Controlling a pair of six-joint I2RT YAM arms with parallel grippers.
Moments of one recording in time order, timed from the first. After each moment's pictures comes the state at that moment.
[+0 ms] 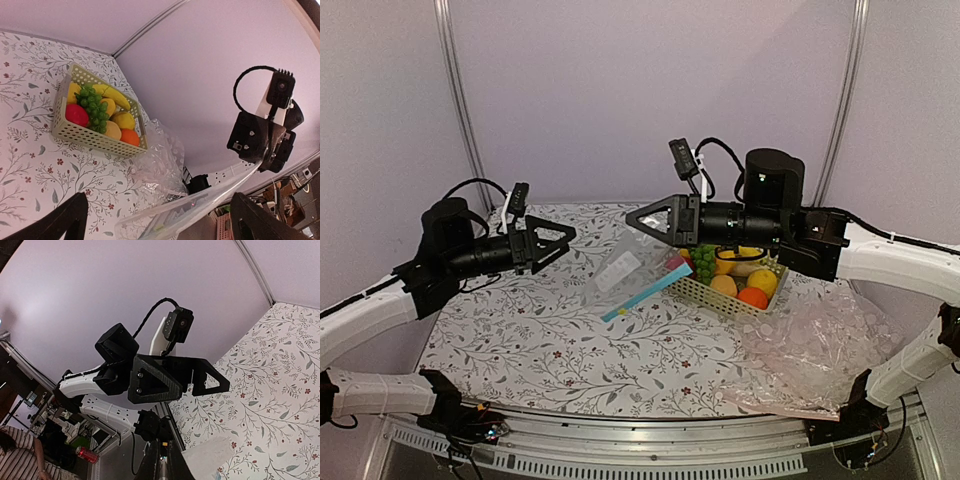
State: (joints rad) left arm -0.55 0.97 0.69 0.17 0.57 -0.86; right arm 1.00 1.43 1.24 0.11 -0.38 0.67
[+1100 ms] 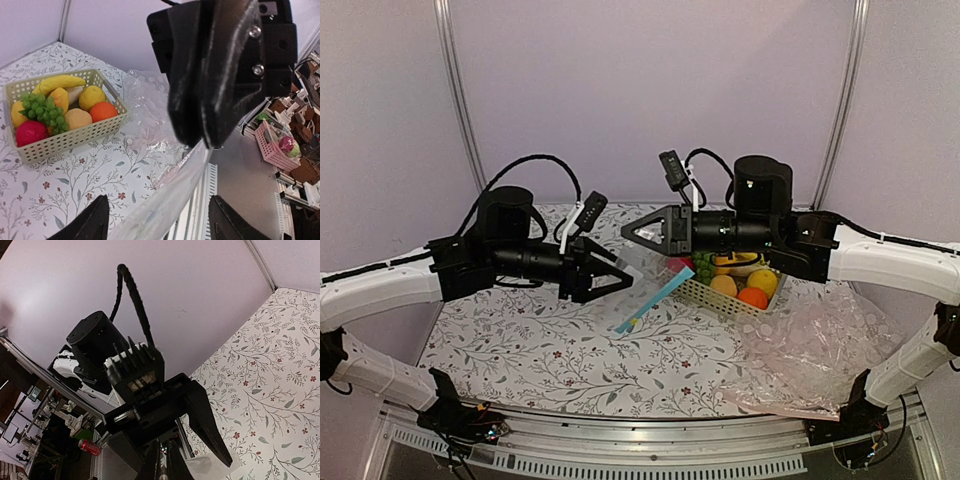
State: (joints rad) left arm -0.87 1.21 0.94 -0.05 0.56 -0.26; right arm 1.00 1.46 1.24 0.12 -0.42 0.69
